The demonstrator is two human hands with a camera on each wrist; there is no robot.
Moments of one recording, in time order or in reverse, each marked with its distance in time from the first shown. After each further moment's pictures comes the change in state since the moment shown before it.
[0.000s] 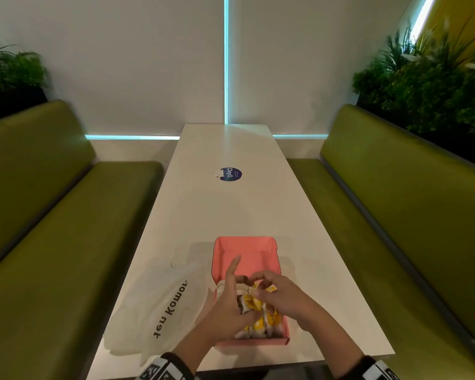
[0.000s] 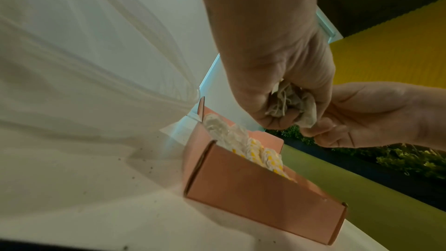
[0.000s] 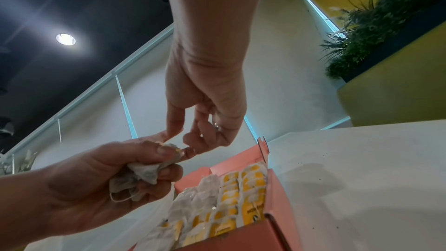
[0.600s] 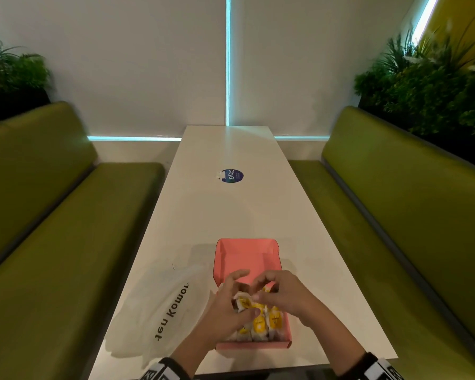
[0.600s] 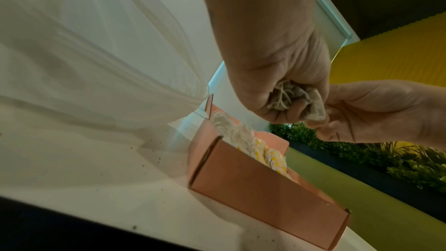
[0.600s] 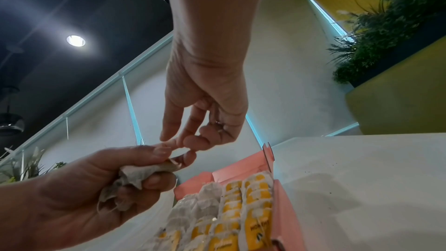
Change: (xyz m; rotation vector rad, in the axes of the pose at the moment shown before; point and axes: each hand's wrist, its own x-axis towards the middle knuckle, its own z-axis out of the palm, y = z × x) left_hand -0.003 -0.006 -0.007 -0.060 0.074 -0.073; right_hand 0.001 -0.012 -0.004 -0.022 0.040 -0.090
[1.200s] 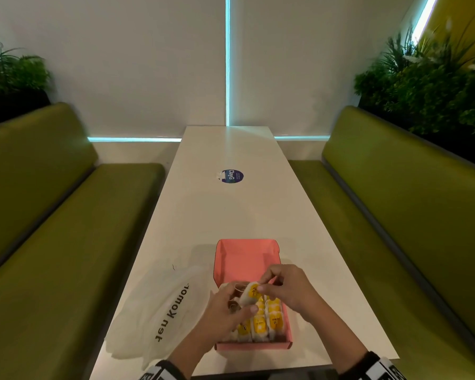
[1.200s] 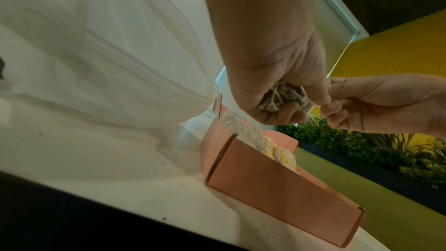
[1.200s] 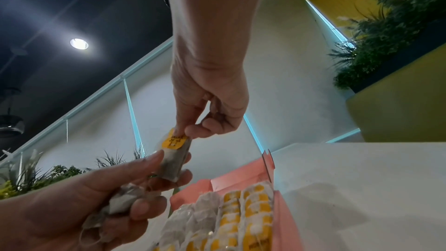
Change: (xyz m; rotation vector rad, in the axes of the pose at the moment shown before) left_hand 0.001 -0.010 -0.004 -0.012 0.037 -0.068; right_hand 0.004 0.000 -0.006 -0.030 0.121 -0.060
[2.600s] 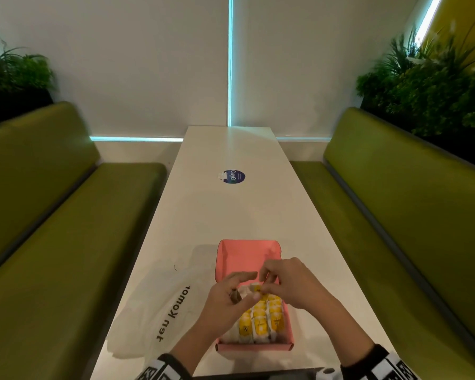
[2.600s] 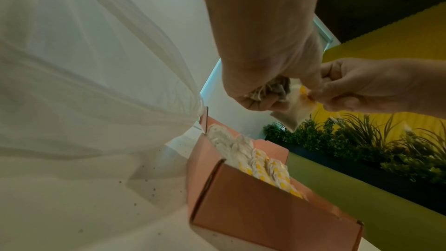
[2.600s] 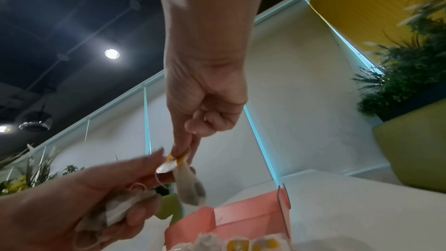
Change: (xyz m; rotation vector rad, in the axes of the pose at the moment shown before) left_hand 0.003 0.025 0.000 0.052 0.129 0.317; right_hand 0.002 -0.028 -0.014 -0.561 -0.119 -0.131
